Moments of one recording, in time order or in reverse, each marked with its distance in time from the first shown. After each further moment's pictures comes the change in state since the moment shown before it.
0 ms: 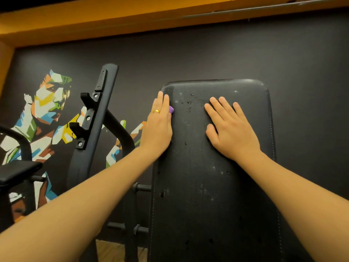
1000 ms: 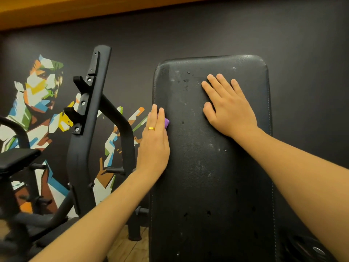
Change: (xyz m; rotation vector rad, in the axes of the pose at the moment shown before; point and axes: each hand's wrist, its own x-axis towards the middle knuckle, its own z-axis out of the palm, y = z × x) left_hand -0.098 0.005 0.011 -0.090 0.002 -0.080; right_hand 0.001 -0.002 -0.002 0.008 -0.008 0.015
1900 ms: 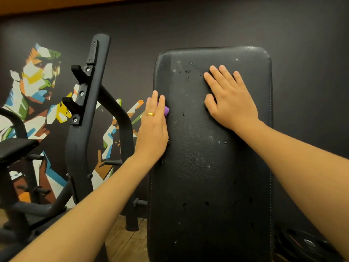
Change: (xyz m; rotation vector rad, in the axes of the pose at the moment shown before) left_hand 0.009 0.005 -0.008 0.020 -0.043 -0.012; right_hand 0.000 0.001 0.000 -0.005 0.007 -0.009
